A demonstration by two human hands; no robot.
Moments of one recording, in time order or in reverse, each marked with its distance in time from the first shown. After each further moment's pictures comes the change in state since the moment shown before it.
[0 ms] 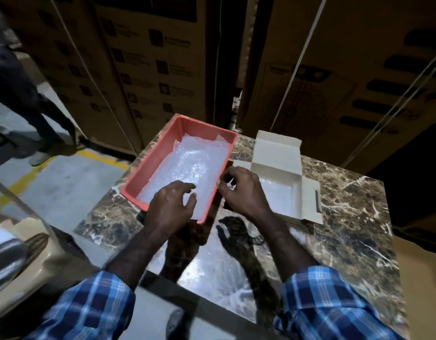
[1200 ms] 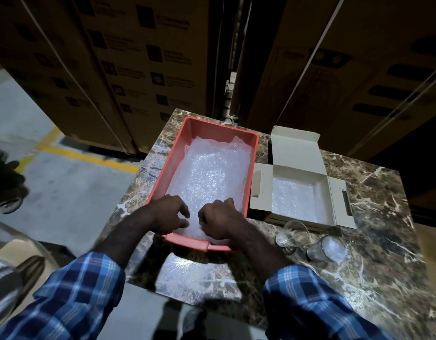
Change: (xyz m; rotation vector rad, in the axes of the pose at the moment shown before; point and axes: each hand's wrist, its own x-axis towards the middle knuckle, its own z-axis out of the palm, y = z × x) left_hand 0.096 -0.125 -0.010 0.248 -0.935 0.010; right_hand 0.054 -0.036 0.125 -0.488 -0.654 0.028
